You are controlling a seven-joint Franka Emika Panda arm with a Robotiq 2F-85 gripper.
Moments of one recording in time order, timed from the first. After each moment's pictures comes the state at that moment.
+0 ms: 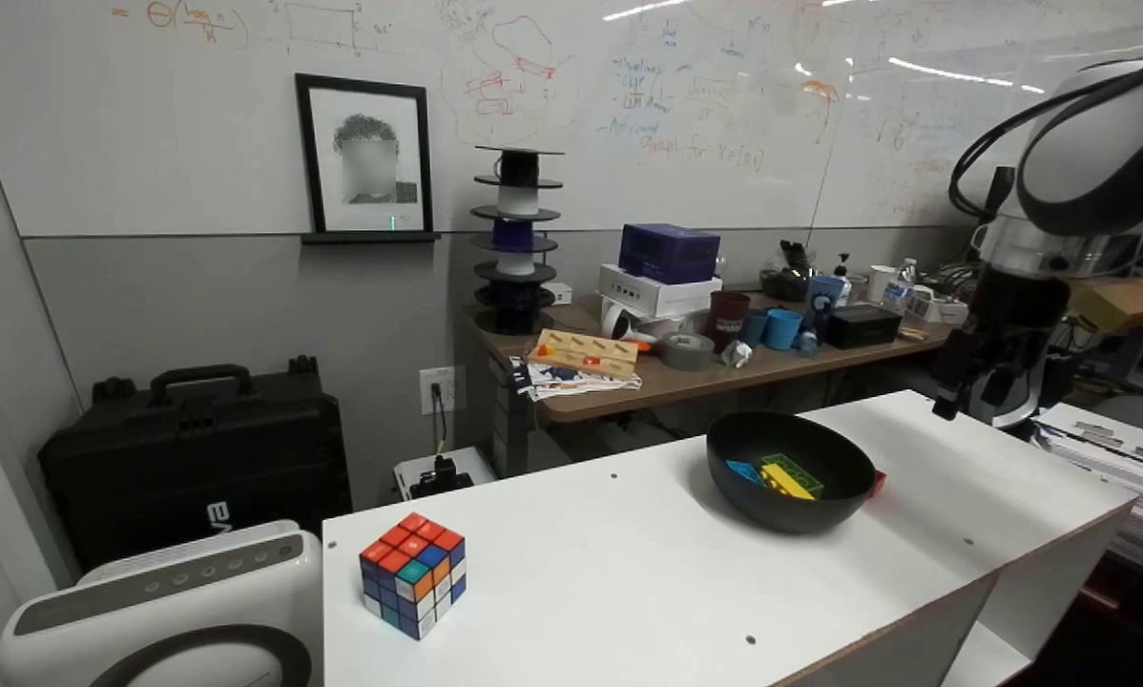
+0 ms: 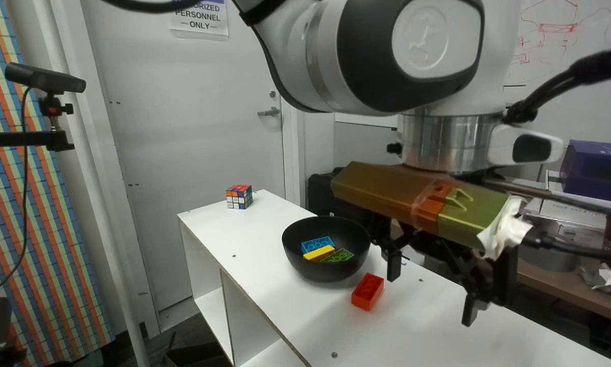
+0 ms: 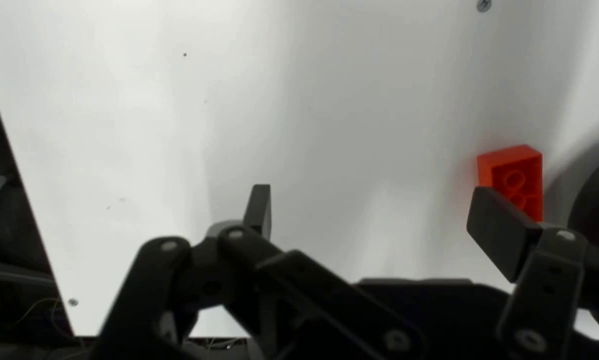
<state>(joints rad) -0.21 0.55 -0.09 -1.88 0.00 2.47 -0.28</state>
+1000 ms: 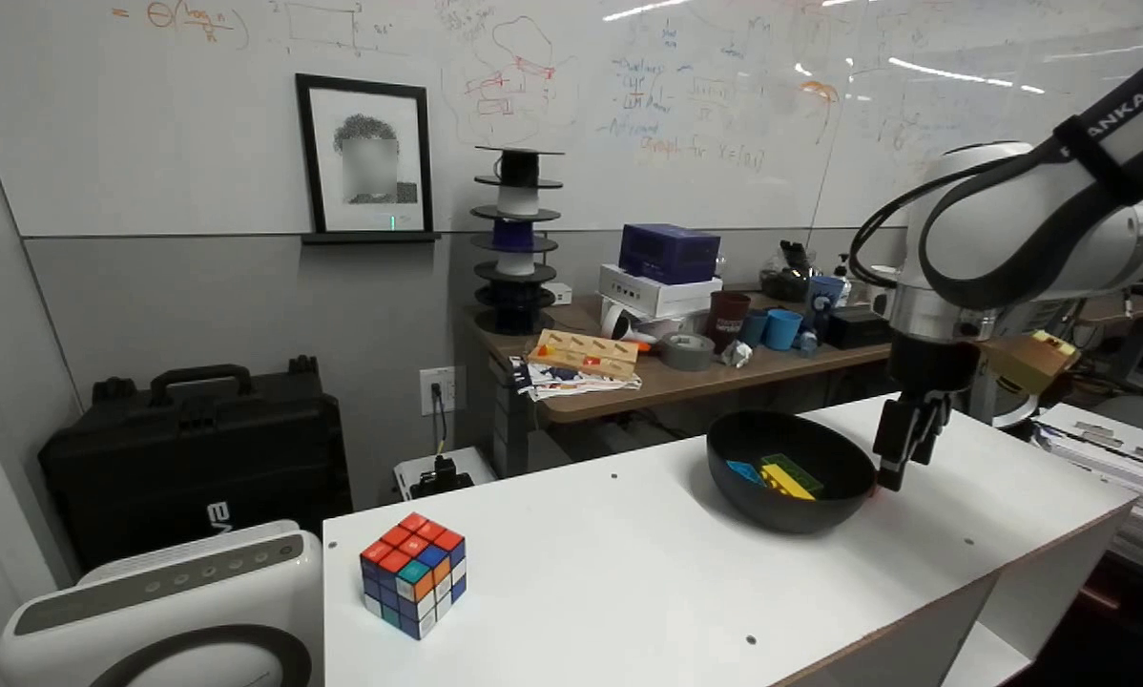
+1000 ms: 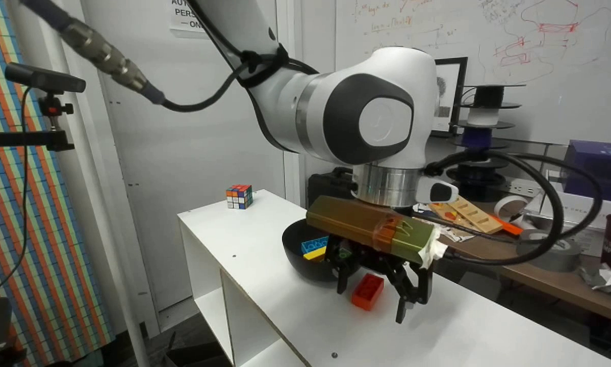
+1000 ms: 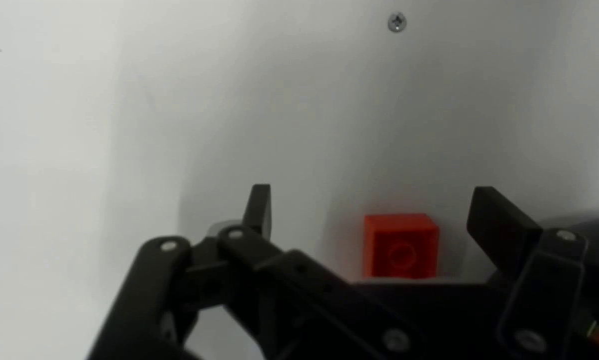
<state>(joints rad) -0.17 0.71 0.00 -1.78 -0.07 2.38 -0.36</state>
